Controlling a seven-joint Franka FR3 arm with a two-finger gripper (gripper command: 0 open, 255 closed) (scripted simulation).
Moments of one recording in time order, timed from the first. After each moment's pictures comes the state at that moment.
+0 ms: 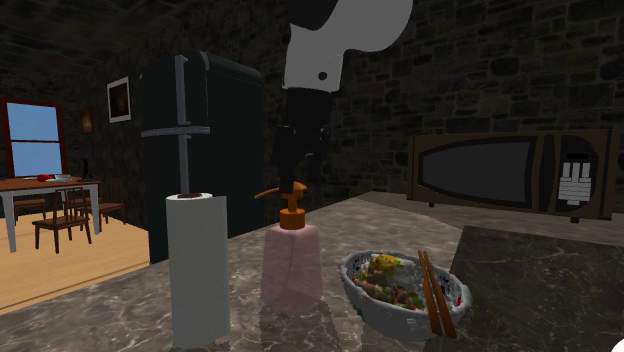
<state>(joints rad) -0.10 -0.55 -0.16 -2.15 -0.08 1.78 -0.36</state>
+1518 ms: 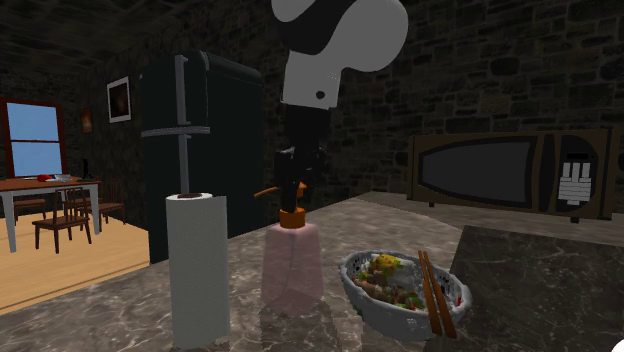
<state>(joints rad) -0.10 -0.55 -0.16 -2.21 -0.08 1.85 -0.36</state>
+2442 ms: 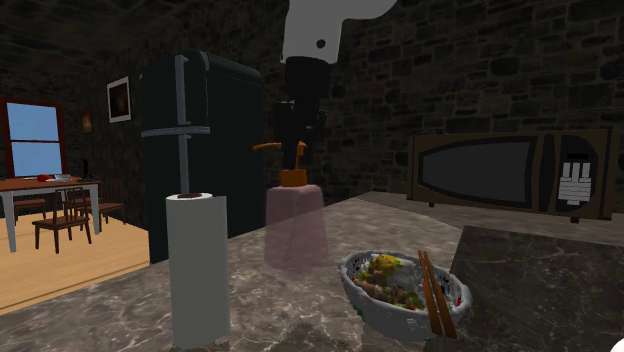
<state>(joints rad) -0.10 -0.50 -0.16 -2.00 -0.07 1.67 -0.37</state>
